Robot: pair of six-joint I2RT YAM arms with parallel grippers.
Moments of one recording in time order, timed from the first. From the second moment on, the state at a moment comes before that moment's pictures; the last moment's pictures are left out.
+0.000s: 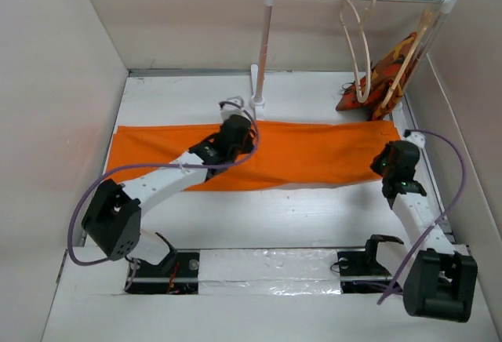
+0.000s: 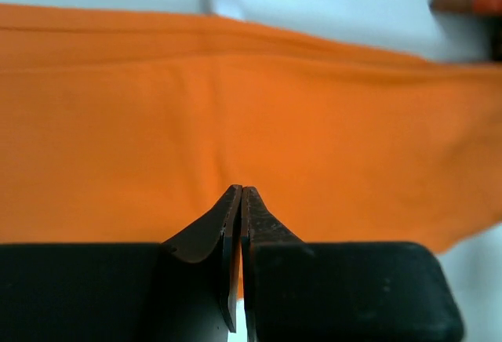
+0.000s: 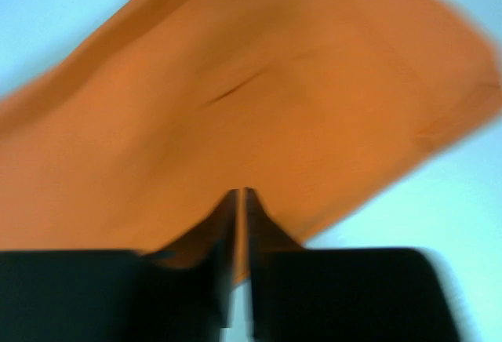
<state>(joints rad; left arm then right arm) -0.67 1.40 1.01 -0.19 -0.34 -0.67 -0.04 0.96 0.47 -0.05 0.16 0.41</state>
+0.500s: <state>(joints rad) -1.18 1.21 0.72 0.04 -0.65 -0.61 -0.54 1.31 0.50 0.12 -0.06 0.51</state>
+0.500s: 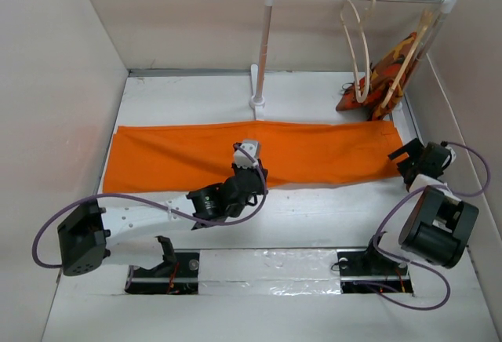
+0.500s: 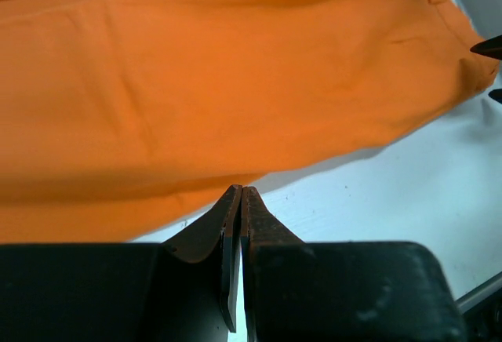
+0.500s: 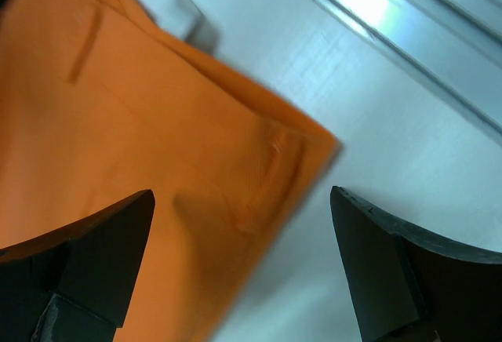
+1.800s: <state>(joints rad) -0.88 1.12 0.58 0.23 -0.60 -0.60 -0.07 0.93 0.63 -0.16 0.00 0.30</state>
